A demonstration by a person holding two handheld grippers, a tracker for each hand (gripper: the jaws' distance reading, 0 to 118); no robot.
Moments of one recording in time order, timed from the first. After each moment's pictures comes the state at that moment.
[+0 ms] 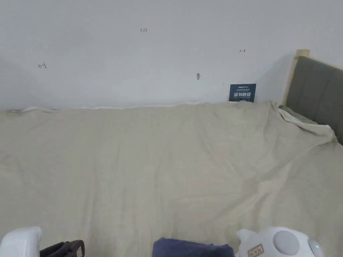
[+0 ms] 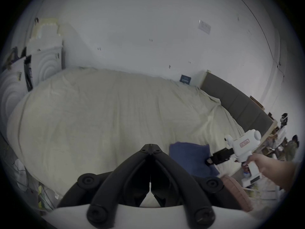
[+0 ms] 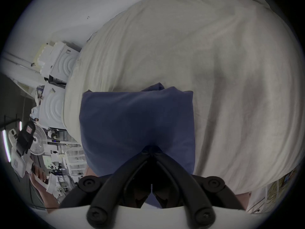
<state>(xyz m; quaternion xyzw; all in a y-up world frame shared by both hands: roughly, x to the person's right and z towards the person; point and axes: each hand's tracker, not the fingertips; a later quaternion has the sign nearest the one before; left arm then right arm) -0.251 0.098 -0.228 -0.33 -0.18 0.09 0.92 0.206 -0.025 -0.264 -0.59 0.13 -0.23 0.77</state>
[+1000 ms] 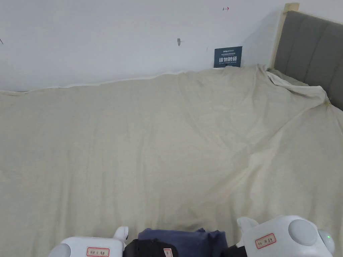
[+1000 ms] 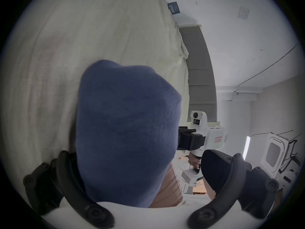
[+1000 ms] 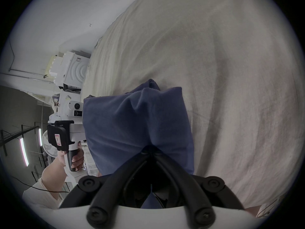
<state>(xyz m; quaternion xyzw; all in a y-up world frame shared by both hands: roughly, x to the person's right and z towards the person) -0.117 -0.093 -0.365 -0.62 -0.41 0.31 0.59 0.237 -0.058 -0.265 -0.58 0.18 -0.31 0.73</state>
